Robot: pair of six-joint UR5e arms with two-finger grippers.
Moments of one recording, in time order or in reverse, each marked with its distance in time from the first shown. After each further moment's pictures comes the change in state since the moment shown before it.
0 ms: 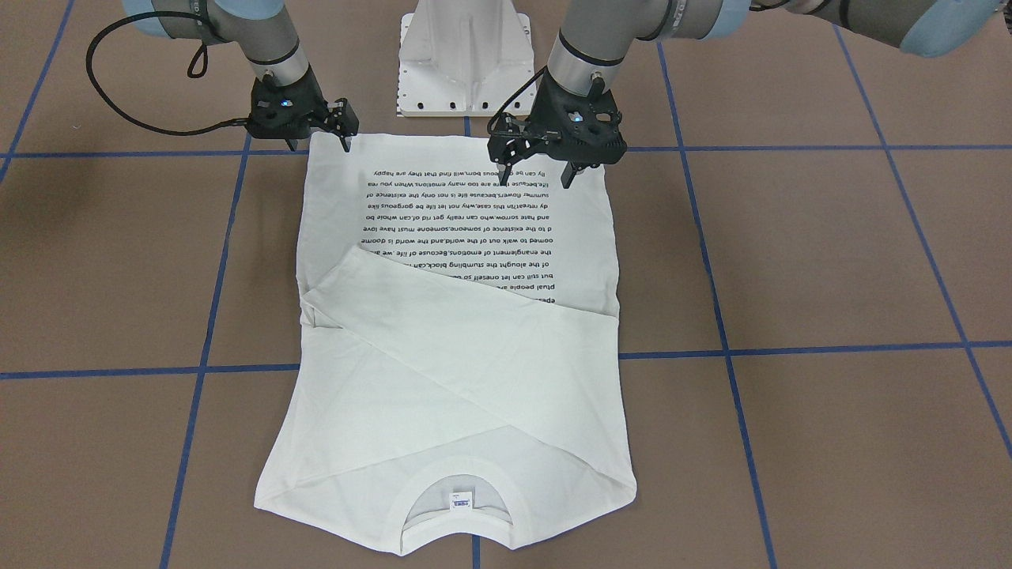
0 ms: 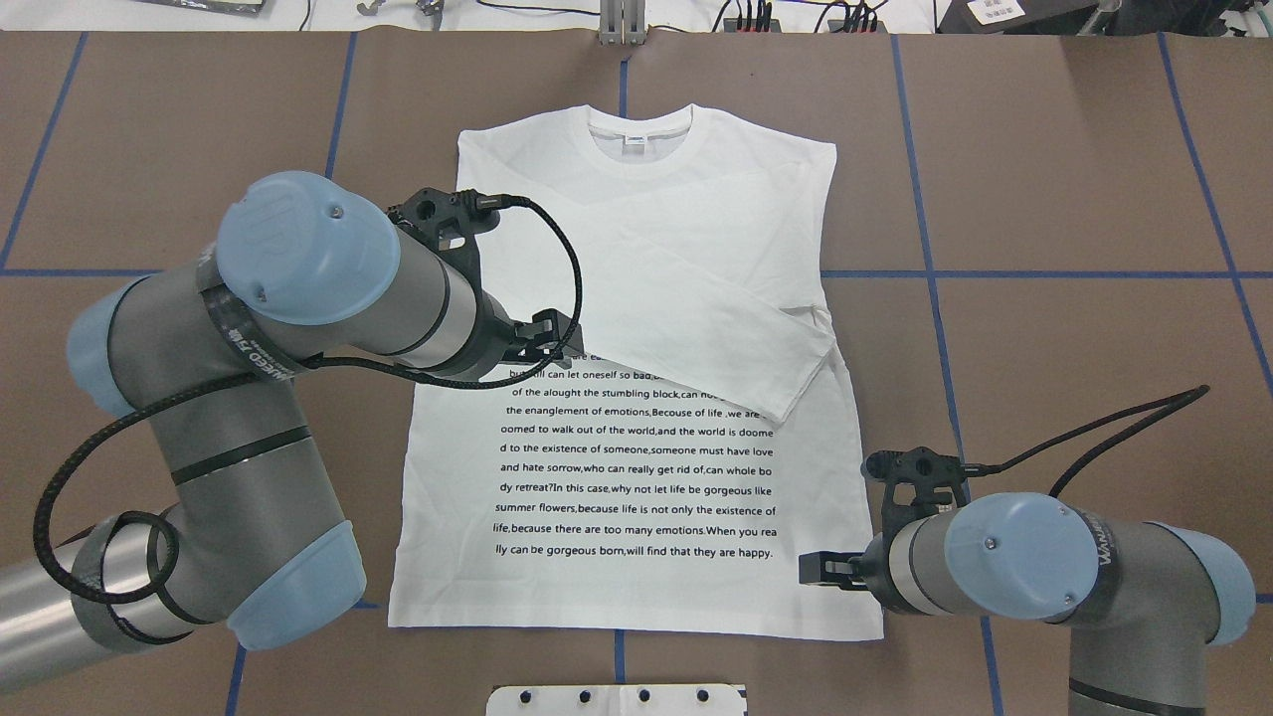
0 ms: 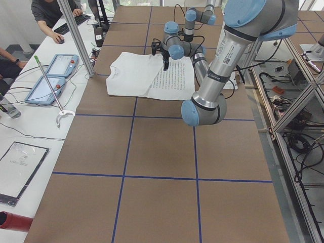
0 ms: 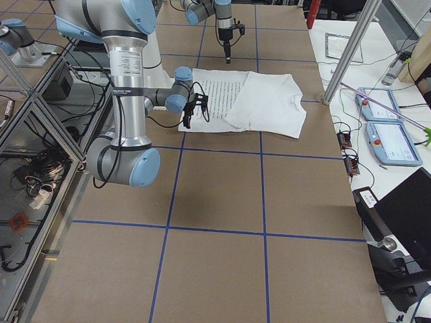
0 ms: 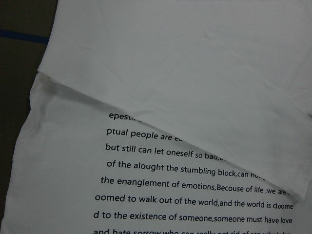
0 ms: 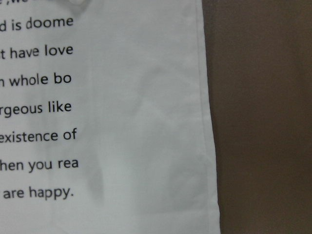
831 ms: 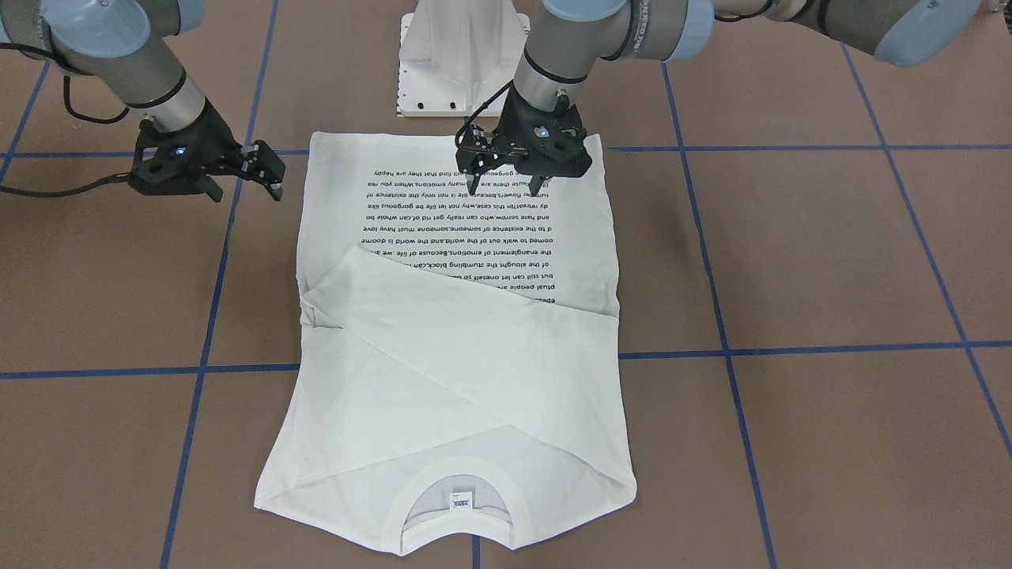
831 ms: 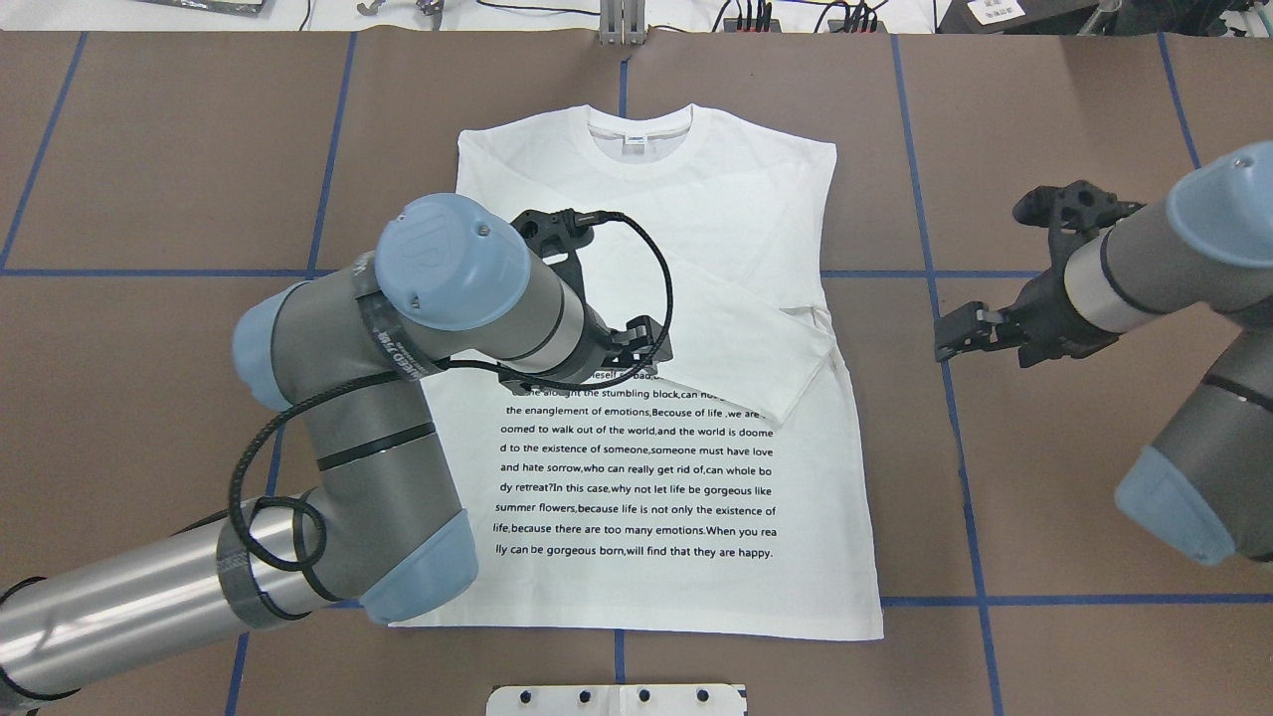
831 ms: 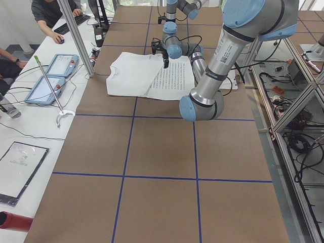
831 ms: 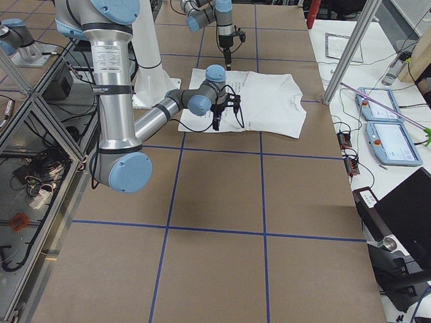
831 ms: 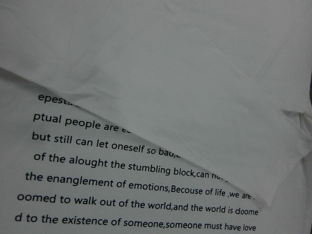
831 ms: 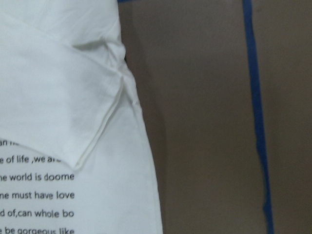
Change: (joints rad) left arm 0.017 -0.049 0.066 -0.043 -0.004 -0.048; right arm 0.379 0.010 0.005 -0.001 0.281 -0.227
